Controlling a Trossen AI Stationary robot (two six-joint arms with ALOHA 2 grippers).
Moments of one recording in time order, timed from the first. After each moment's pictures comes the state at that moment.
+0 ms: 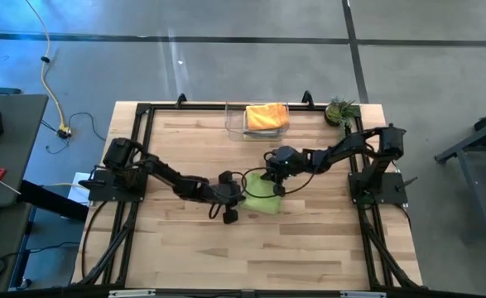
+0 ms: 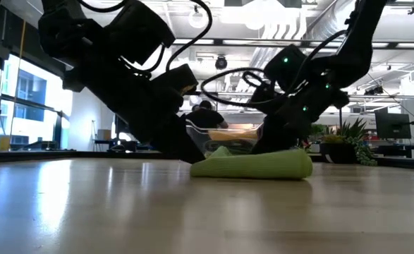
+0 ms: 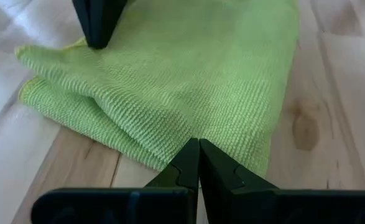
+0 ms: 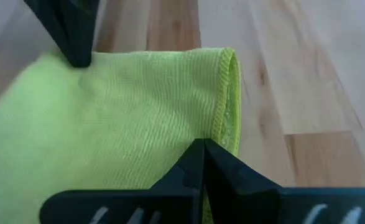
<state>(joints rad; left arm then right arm) -0.07 1.90 0.76 0.44 -0.26 -0.23 -0.18 1.75 0.61 0.43 -0.22 -0.04</state>
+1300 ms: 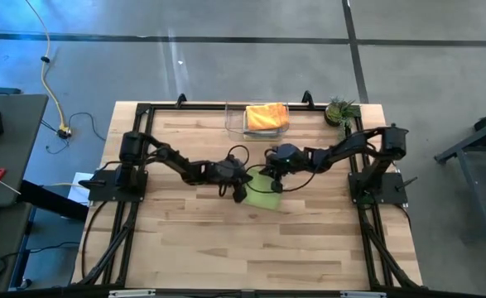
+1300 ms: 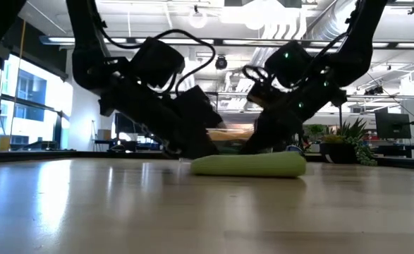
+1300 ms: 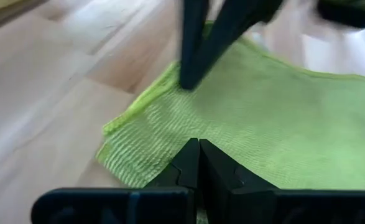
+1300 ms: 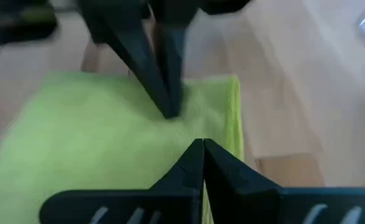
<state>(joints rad) 0.15 2.01 0.76 0.70 -0.14 -0.29 -0.19 1.76 0.61 0.50 -0.16 -0.03</state>
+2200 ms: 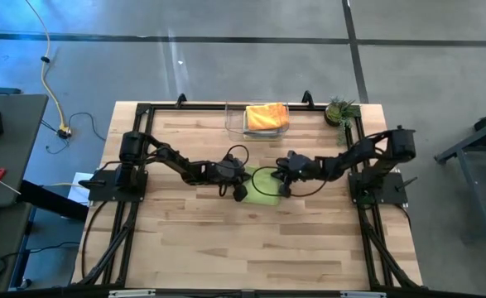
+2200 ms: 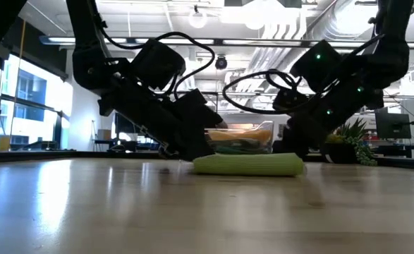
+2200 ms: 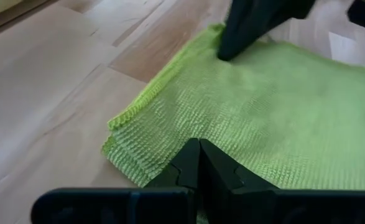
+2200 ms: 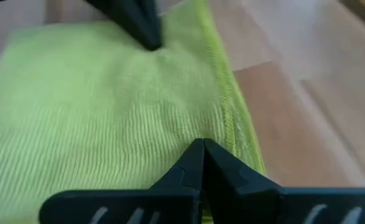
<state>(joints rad) 0.15 2.01 0.76 0.66 -0.20 -0.31 -0.10 1.67 0.42 0.57 0.07 0.15</state>
